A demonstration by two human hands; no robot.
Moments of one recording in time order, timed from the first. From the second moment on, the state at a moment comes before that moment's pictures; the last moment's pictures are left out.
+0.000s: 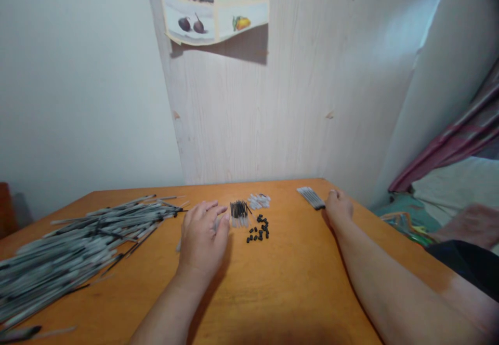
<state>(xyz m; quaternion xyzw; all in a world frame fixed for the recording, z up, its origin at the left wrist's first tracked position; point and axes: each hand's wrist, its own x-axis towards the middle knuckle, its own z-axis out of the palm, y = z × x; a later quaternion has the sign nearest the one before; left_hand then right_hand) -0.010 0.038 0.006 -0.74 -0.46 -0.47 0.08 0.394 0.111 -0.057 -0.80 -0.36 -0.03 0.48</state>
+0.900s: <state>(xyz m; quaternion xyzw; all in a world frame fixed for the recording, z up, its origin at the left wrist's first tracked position) -0.043 0.060 0.015 -0.34 -0.49 -0.70 -0.39 0.171 0.047 0.014 -0.54 -0.79 0.05 0.28</state>
